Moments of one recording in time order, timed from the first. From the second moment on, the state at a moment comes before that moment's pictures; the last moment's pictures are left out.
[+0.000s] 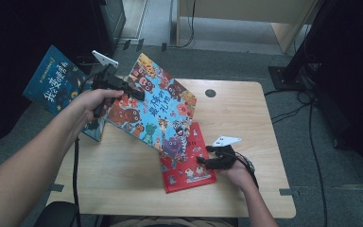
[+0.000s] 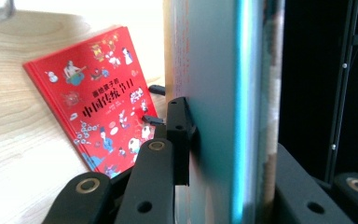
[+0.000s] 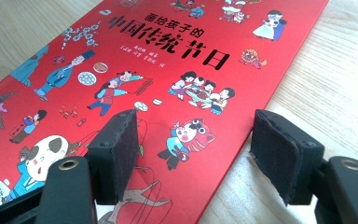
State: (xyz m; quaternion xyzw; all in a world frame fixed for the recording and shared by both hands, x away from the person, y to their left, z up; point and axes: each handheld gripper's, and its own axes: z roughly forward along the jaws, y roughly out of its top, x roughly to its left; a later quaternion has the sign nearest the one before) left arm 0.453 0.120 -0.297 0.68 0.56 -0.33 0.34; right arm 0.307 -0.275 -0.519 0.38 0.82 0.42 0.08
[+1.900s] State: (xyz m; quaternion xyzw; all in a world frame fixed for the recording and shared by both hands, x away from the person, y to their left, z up) left arm 0.458 0.268 -0.234 0.61 0.63 -0.26 0.41; right arm 0.309 -0.275 -0.517 0.40 0.82 0.41 0.08
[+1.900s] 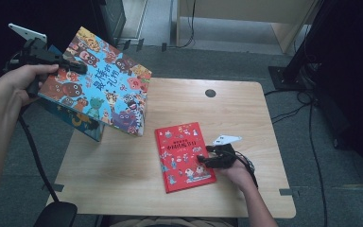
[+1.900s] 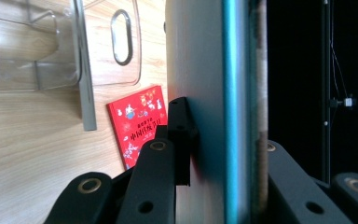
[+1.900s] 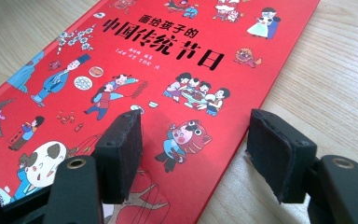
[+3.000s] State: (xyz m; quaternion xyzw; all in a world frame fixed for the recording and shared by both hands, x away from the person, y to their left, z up) left arm 0.458 0.362 -0.226 0.57 0.70 -0.20 0.39; right arm 0.310 -0.275 -0.518 0.40 0.81 0.42 0.08
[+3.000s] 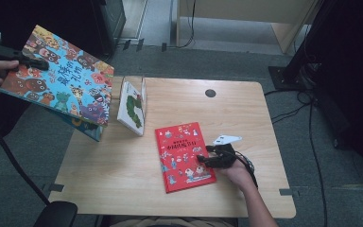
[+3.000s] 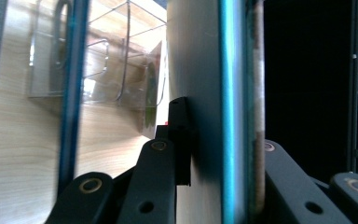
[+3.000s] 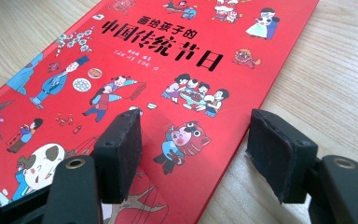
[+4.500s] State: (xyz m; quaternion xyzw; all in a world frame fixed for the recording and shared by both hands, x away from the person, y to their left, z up) left arm 0.468 0.357 -0.223 0.62 0.72 -0.12 0.29; right arm 0.310 -0.275 -0.518 0.40 0.81 0.42 0.08
